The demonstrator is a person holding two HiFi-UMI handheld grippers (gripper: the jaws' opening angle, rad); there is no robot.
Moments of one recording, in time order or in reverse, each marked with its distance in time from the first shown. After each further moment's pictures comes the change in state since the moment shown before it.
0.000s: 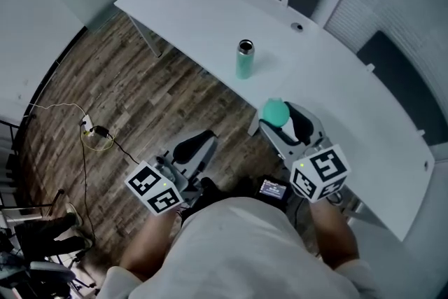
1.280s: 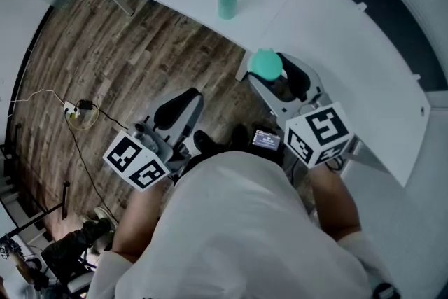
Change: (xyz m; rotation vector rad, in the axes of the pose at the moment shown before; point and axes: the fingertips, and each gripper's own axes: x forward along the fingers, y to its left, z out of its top) left arm -0.025 0.012 -0.013 -0.029 0.072 -0.055; right arm 0.006 0.026 -0.026 0.007 0.076 -0.104
